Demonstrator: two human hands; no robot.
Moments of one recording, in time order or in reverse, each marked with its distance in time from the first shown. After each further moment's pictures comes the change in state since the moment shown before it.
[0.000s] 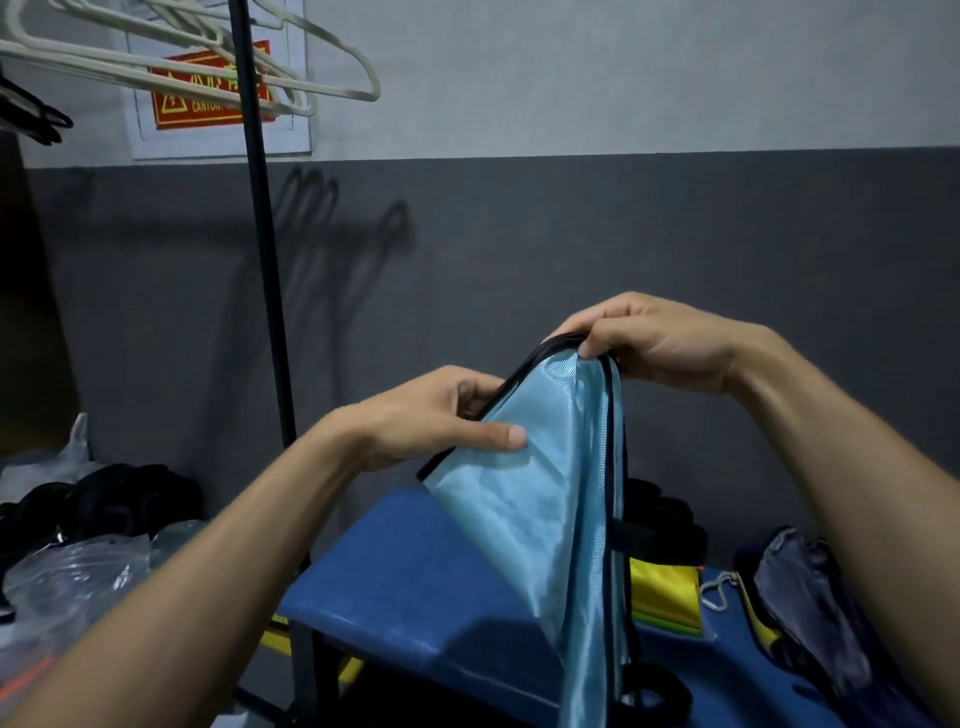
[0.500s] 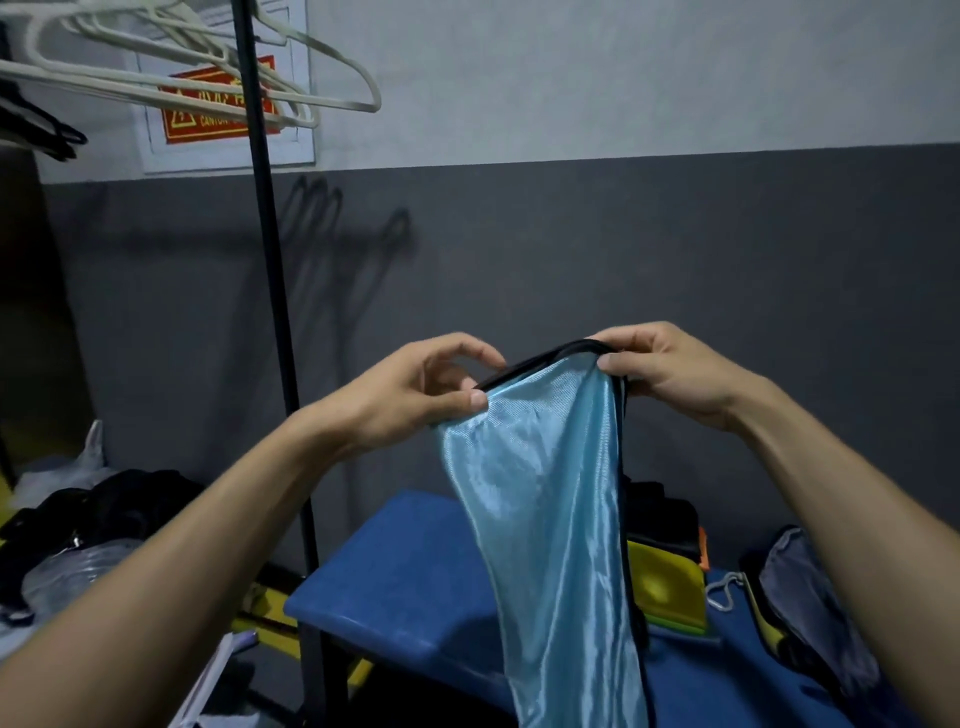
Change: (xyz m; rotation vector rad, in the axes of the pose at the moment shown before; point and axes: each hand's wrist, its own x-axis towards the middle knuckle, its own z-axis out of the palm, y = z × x) left_hand -0.008 -0.001 -0.017 0.102 0.218 0.153; right_hand -0.009 0.050 -0.005 0.057 0.240 -0.079
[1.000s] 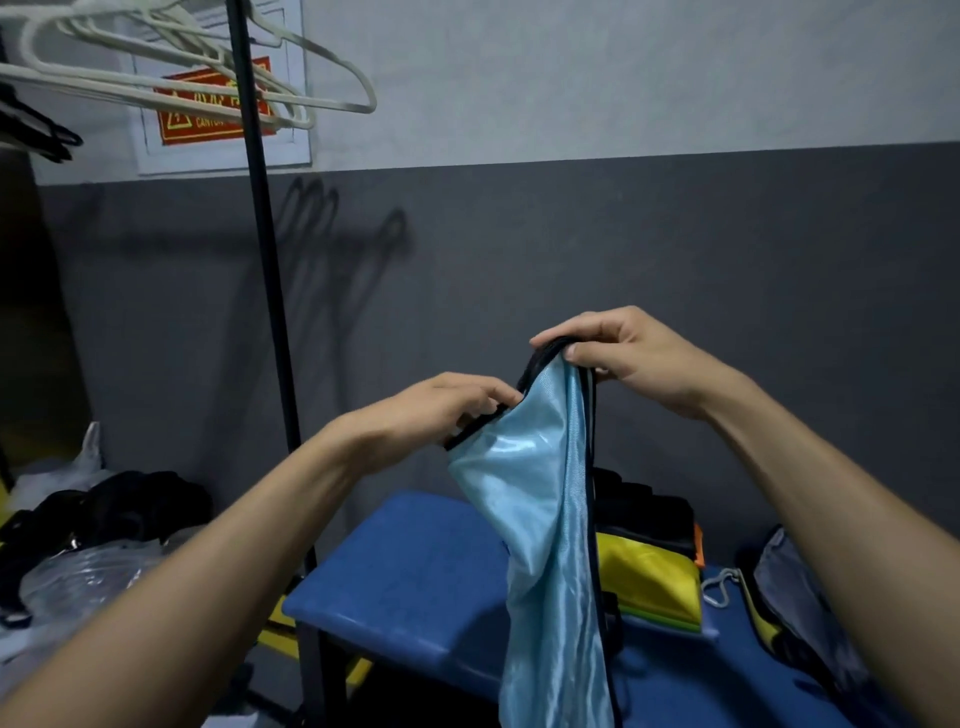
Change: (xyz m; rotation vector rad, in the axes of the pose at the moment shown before) left_hand 0.013 -0.002 0.026 0.049 -0.056 -0.229; right_hand -0.001 -0.029 0.024 -0.125 0.018 -0.116
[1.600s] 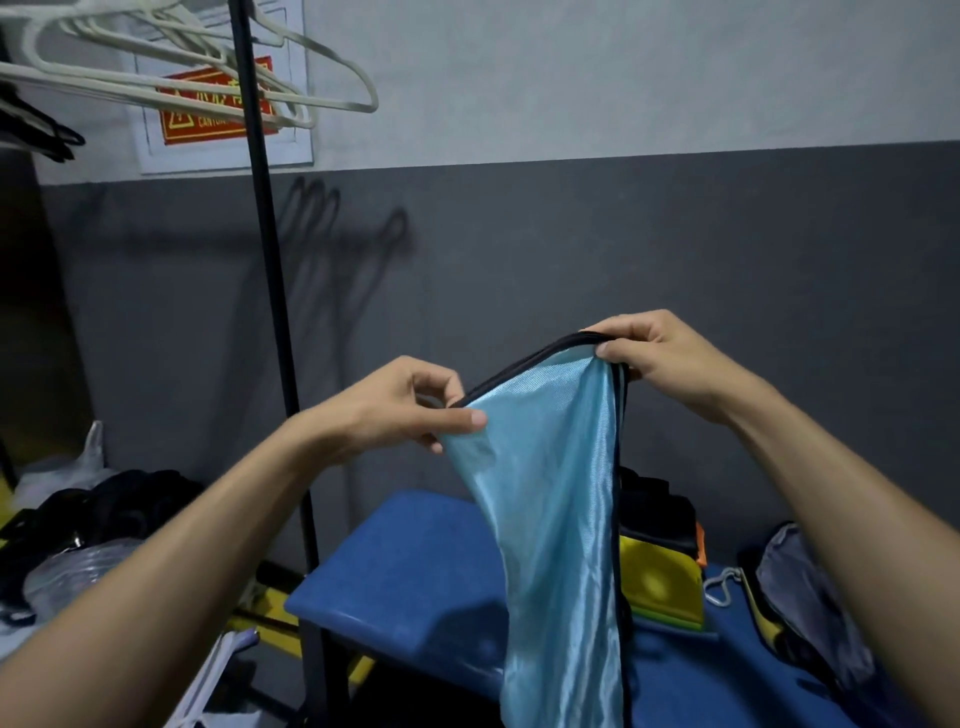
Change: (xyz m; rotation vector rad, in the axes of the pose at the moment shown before) left_hand -0.024 -0.004 -0.024 0.001 0.055 0.091; right_hand -0.004 0.020 -0.017 0.042 0.100 0.060
